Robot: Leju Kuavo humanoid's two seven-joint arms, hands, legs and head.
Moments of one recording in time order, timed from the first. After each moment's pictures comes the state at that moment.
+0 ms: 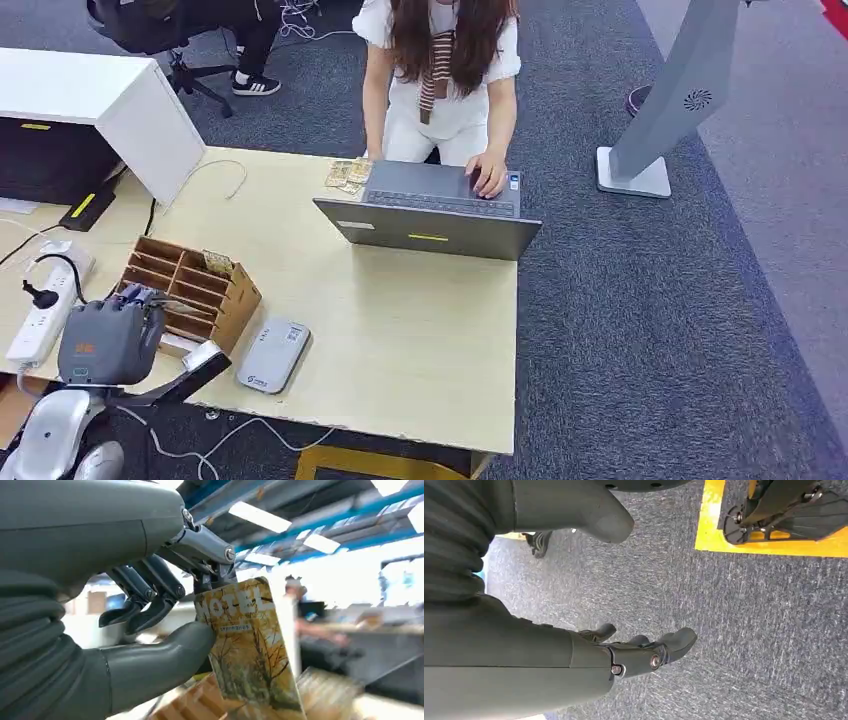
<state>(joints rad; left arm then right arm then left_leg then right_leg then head) 0.11 0.35 0.03 -1.75 -1.20 0.31 0.03 -0.02 0.16 -0.63 -0.19 0.76 -0.13 0.05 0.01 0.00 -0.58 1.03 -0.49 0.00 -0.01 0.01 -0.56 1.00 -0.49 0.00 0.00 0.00</state>
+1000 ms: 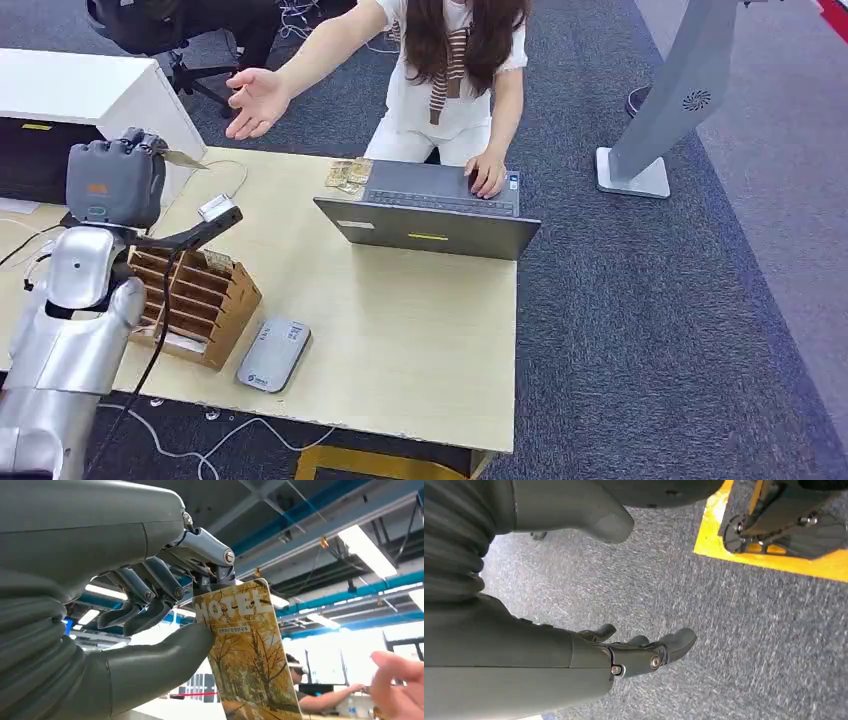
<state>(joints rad) -0.62 0.34 -0.15 -1.19 -1.38 0.40 0.04 -0.04 0.16 -0.63 -0.19 0.87 -0.05 0.05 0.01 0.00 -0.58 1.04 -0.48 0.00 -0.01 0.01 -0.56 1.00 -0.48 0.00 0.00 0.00</state>
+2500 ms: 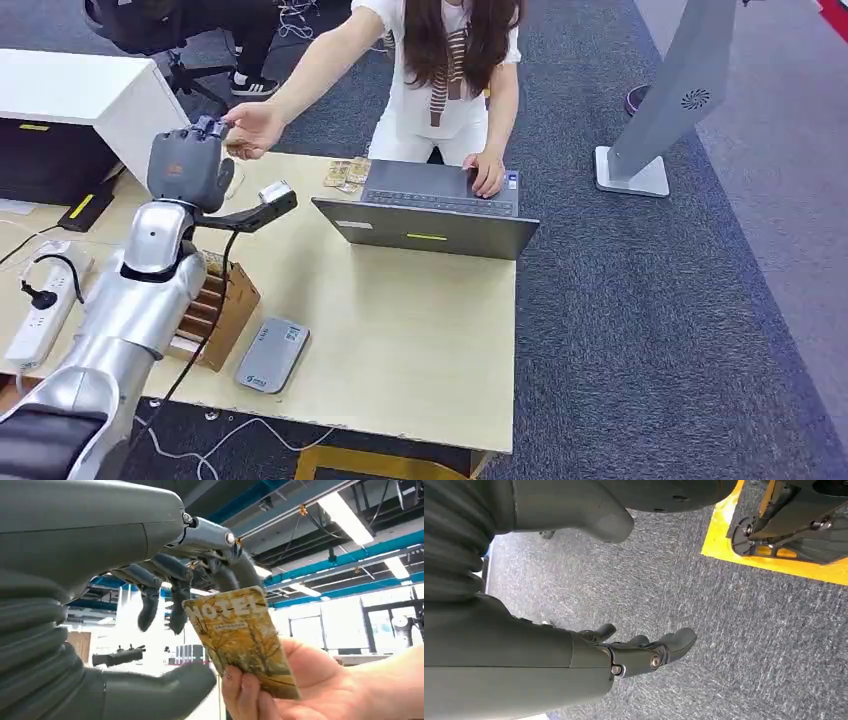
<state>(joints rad) -0.76 0.22 -0.26 -0.91 -1.36 0.45 0.08 -0.04 0.16 -0.62 -0.19 0.88 -0.04 0.07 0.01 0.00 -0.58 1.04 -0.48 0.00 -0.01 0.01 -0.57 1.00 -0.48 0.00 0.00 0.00</state>
